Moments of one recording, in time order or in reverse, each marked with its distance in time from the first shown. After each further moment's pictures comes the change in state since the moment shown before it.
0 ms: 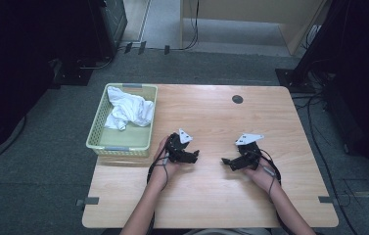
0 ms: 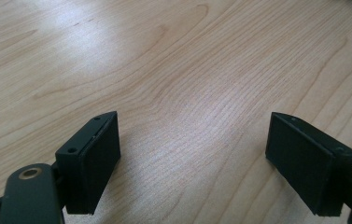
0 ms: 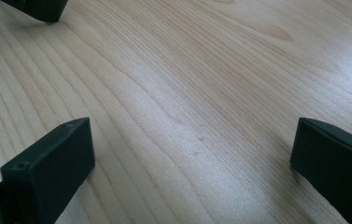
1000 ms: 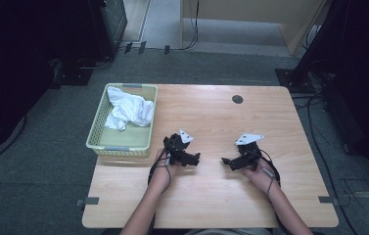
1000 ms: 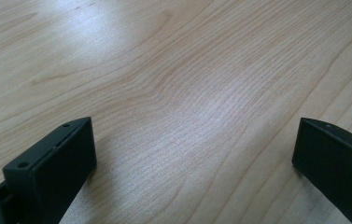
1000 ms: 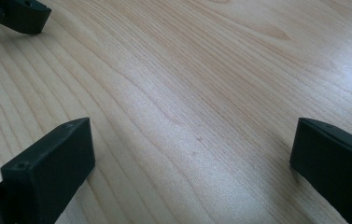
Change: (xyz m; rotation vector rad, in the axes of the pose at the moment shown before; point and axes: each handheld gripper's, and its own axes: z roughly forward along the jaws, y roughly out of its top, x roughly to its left) left arm -0.003 0.000 0.002 0.044 0.026 -0.020; right arm 0.001 0.000 0.000 0.000 -0.013 0.012
